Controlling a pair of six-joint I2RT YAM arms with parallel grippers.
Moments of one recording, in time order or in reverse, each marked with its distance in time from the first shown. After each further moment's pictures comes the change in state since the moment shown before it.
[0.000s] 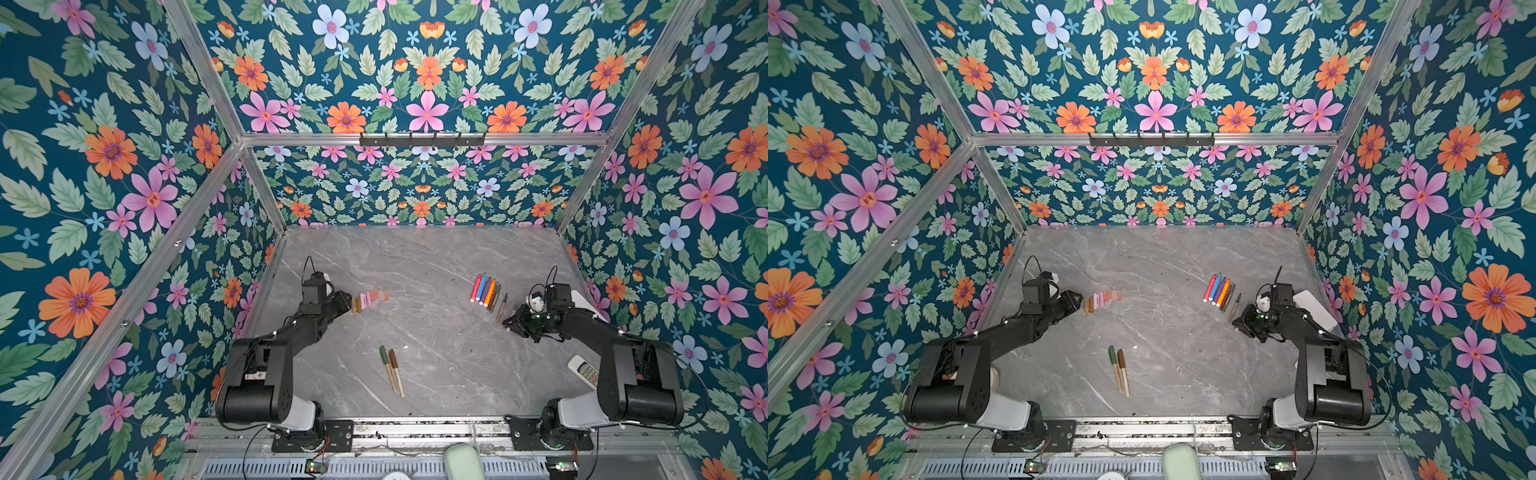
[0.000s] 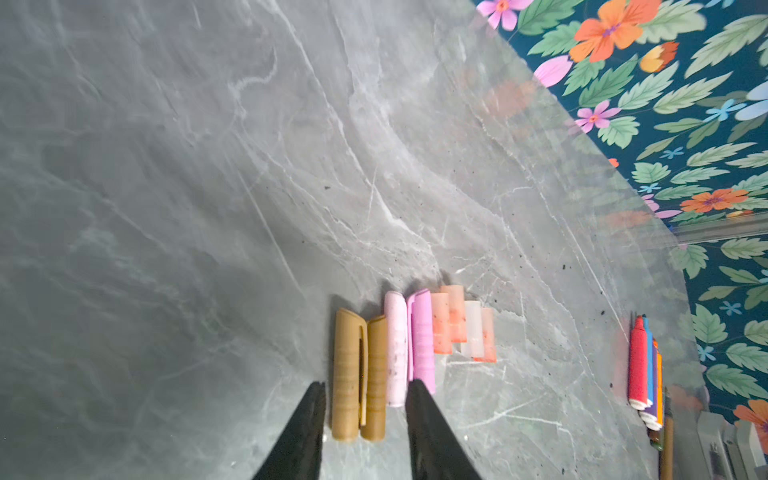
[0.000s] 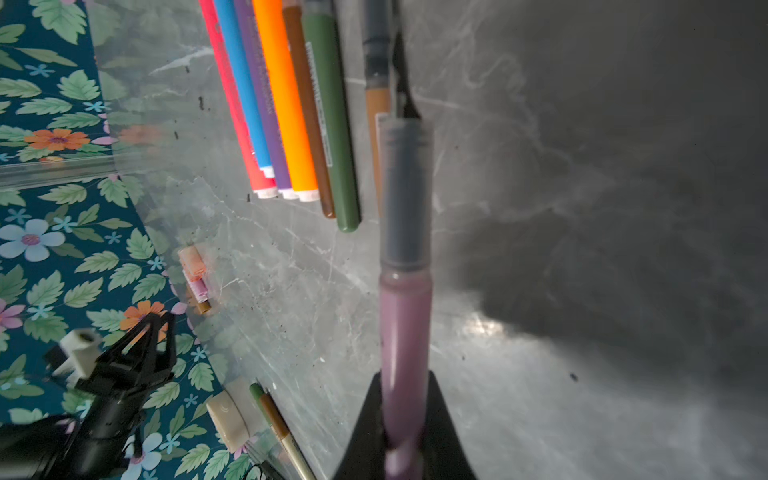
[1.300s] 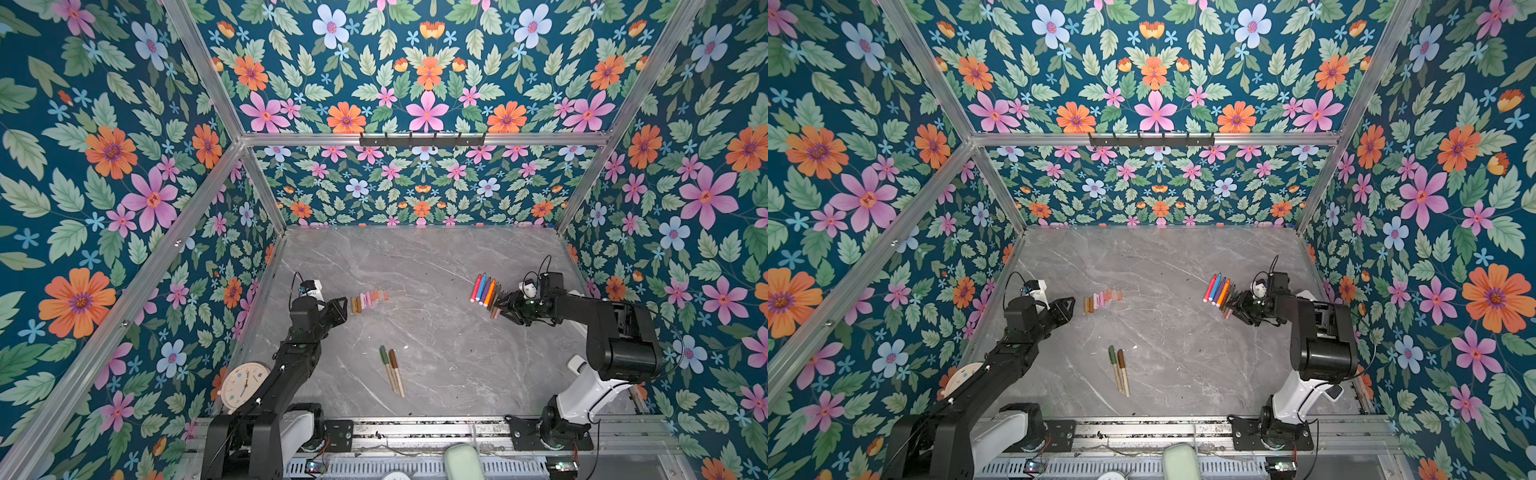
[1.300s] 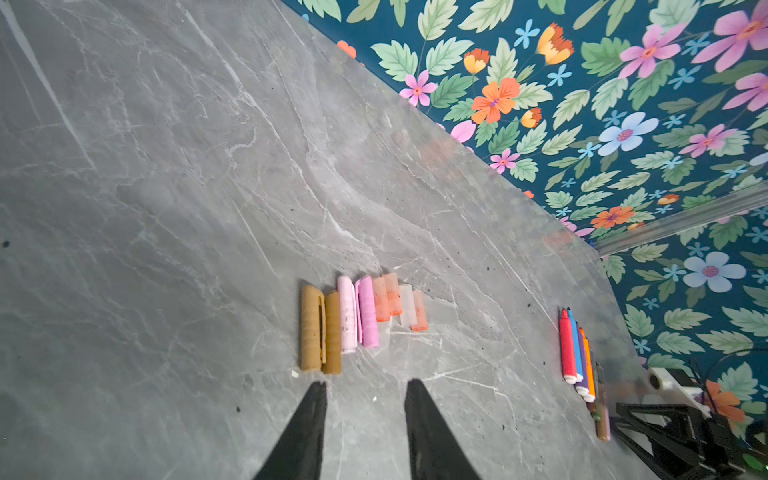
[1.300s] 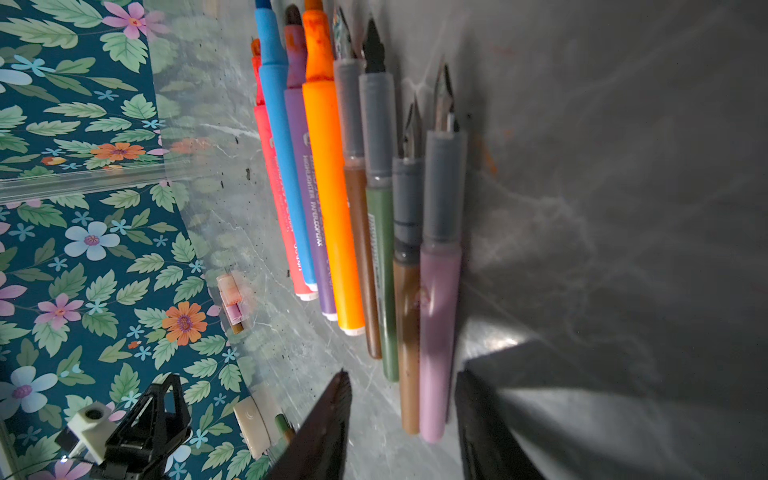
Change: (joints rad) left arm -0.001 -0.411 -0.212 0.026 0.003 -0.014; right arm 0.000 0.255 0.132 0.182 -0.089 0.001
